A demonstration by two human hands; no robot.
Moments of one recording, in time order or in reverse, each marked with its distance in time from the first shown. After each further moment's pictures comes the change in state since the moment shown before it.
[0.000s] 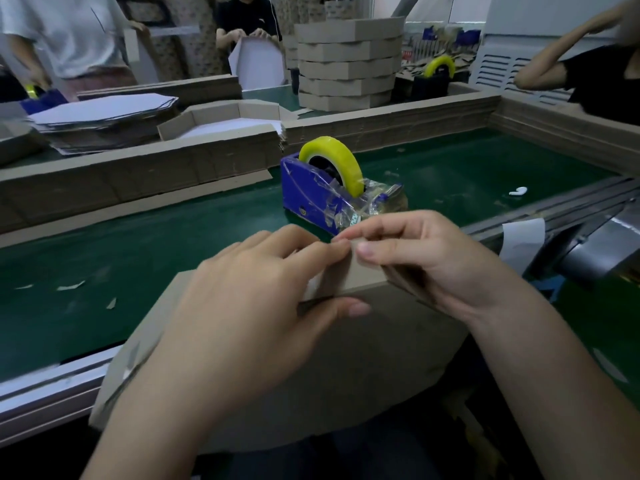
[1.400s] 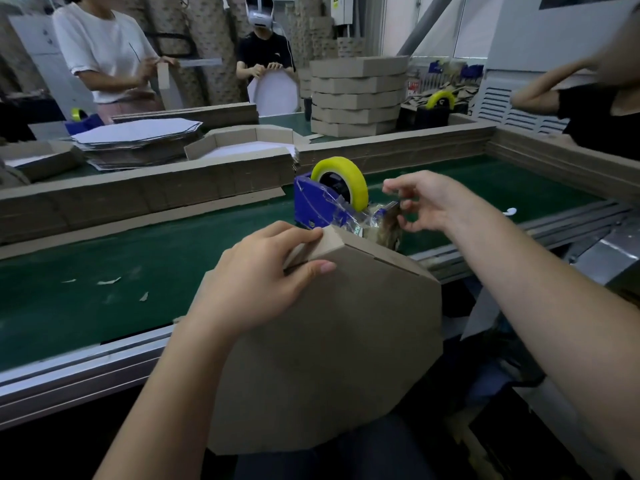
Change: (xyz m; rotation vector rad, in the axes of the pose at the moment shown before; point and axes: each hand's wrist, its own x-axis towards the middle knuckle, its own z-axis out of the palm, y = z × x) left_hand 0.004 -0.035 0.024 -0.313 -0.016 -0.233; right_hand 0.093 -0.008 -0.087 -0.057 0.453 0.306
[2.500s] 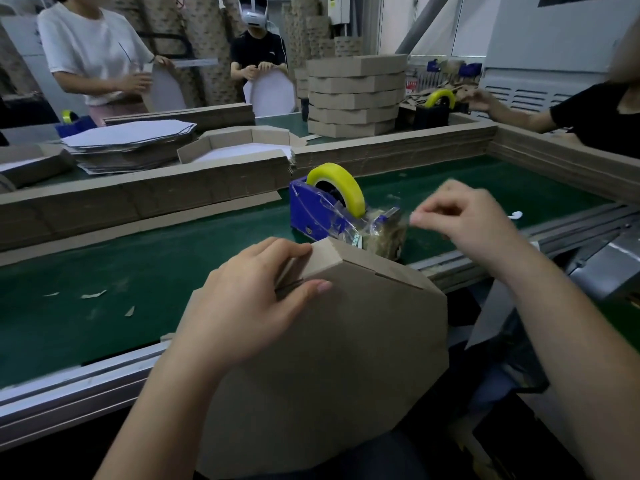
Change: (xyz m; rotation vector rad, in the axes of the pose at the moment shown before) left_hand -0.004 -0.001 0.003 -0.002 0.026 -0.019; right_hand -0.062 0.022 -0.021 -0.627 0.146 -0.626
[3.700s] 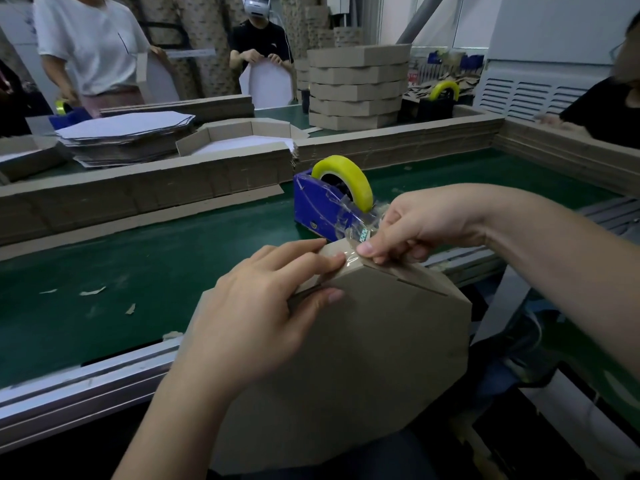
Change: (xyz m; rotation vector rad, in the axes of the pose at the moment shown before) left_hand -0.012 -0.001 0.006 0.056 0.089 0.203; right_hand 0.024 -0.070 0.019 -0.027 -0.971 0.280
